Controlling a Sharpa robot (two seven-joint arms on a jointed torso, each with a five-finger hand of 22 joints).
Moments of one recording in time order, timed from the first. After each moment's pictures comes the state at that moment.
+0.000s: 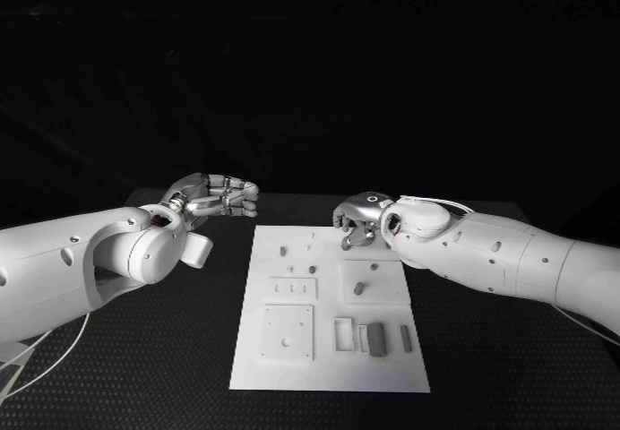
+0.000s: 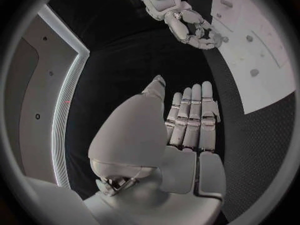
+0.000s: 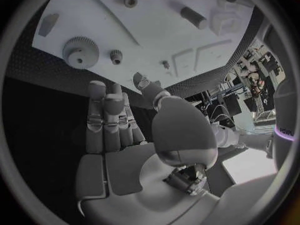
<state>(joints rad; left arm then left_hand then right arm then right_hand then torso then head) 1.42 -0.85 -0.23 1.49 -0.07 -0.31 0.22 1.52 -0.08 0.11 0.29 0.08 0.76 0.18 0.32 0.45 1.02 0.16 0.11 0.10 0.89 0.13 0.34 0.60 0.06 0.92 0.04 0.15 0.59 1.24 -0.56 -0.11 1.11 -1.70 -0.21 -0.01 1.19 -0.09 0.50 -0.29 0.05 0.79 0.19 0.33 0.50 1.12 0.11 0.14 0.10 1.33 0.00 1.12 0.80 0.21 1.23 0.00 0.67 1.31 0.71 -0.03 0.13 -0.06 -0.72</state>
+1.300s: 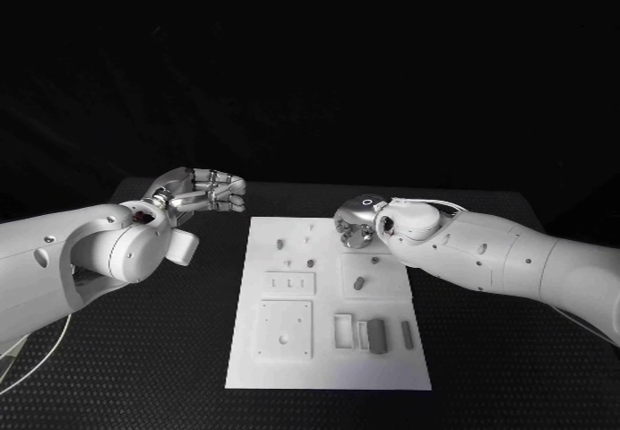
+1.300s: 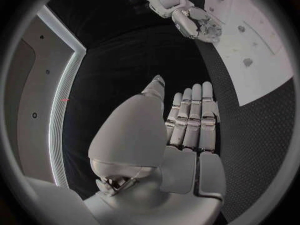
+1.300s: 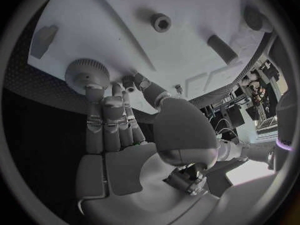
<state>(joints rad) 1.45 -0.87 -0.23 1.50 -0.09 -0.31 0.22 1.52 -0.08 0.10 0.29 0.08 0.75 0.19 0.31 0.44 1.02 0.16 0.09 0.10 0.90 0.14 0.33 0.60 0.05 0.92 0.04 0.14 0.59 1.23 -0.55 -0.11 1.06 -1.80 -0.17 -0.04 1.15 -0.11 0.54 -0.29 0.05 0.86 0.17 0.34 0.50 1.12 0.12 0.10 0.08 1.31 0.01 1.20 0.80 0.17 1.23 -0.03 0.75 1.31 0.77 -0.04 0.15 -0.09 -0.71</state>
